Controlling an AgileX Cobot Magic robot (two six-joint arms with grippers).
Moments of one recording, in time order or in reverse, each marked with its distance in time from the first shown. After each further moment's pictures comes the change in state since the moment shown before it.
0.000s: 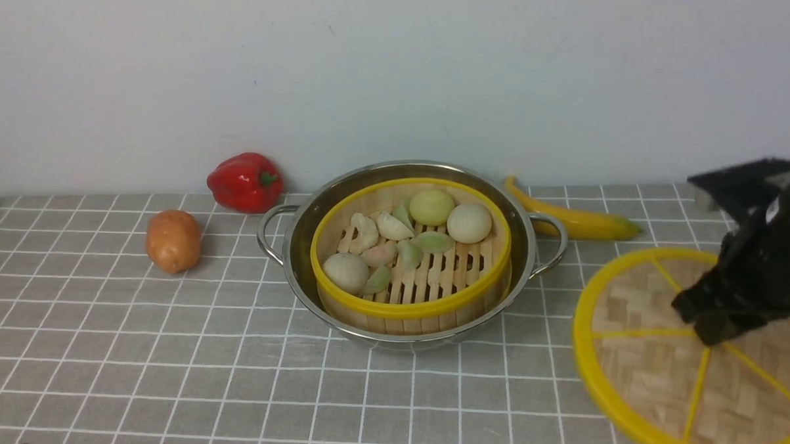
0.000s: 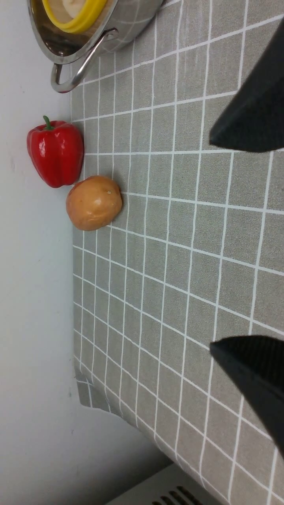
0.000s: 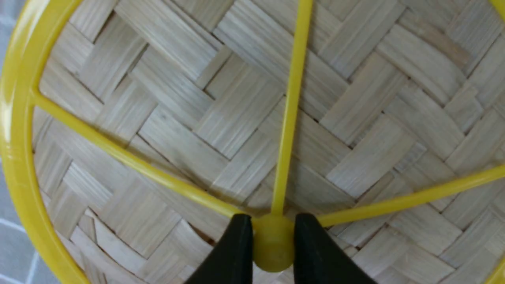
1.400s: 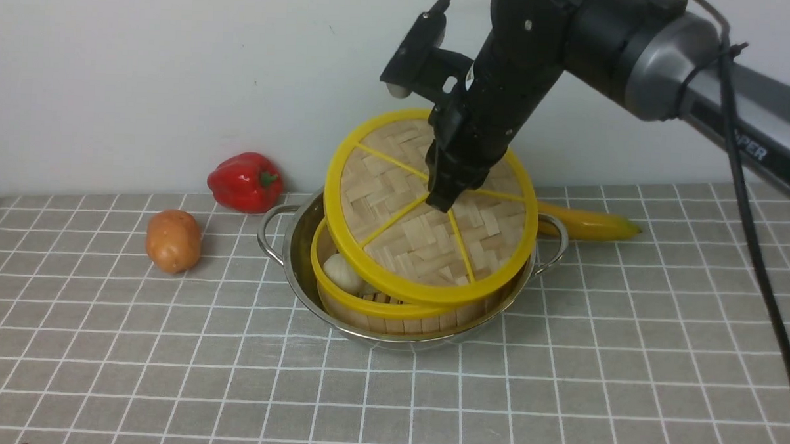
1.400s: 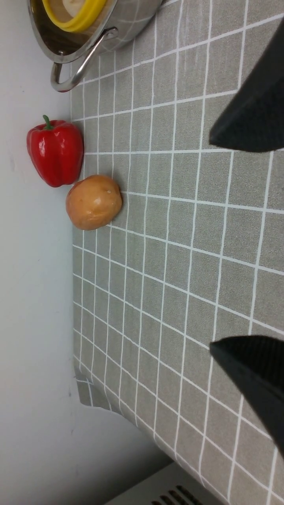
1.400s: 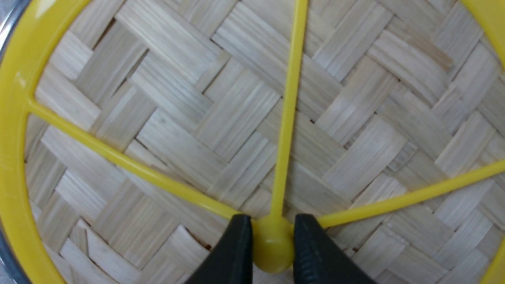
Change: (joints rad) right arm 0.381 0.540 -0.953 0.000 0.128 -0.412; left arm 0.000 0.000 0.000 0.000 0.000 0.000
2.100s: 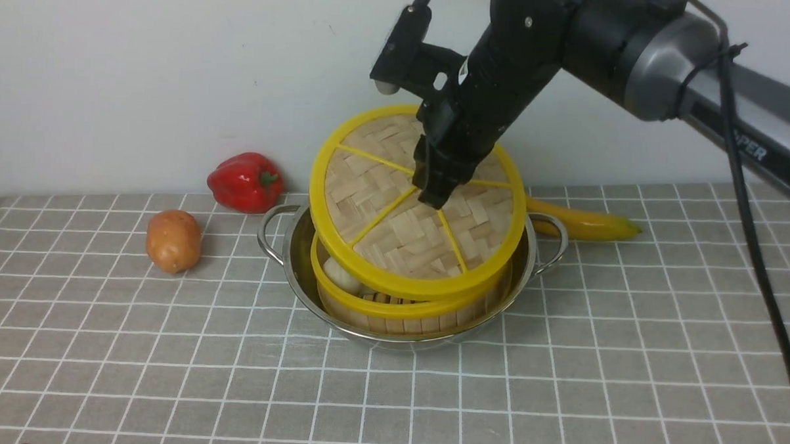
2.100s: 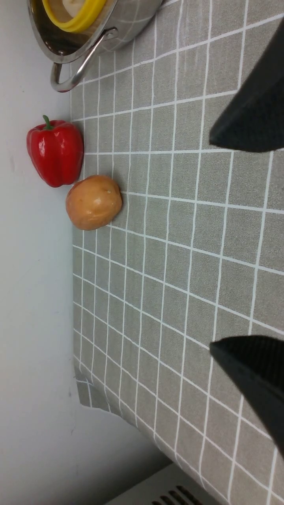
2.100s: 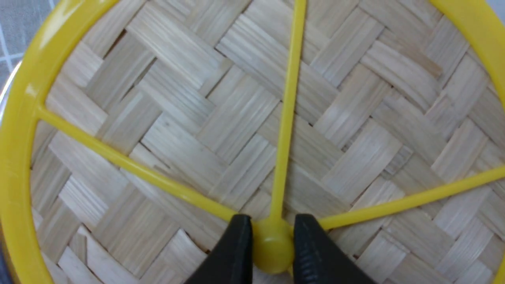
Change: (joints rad) right arm 0.000 0.000 0.000 0.062 -0.056 -0.104; left arm 0.000 0.000 0.000 0.000 0.000 0.000
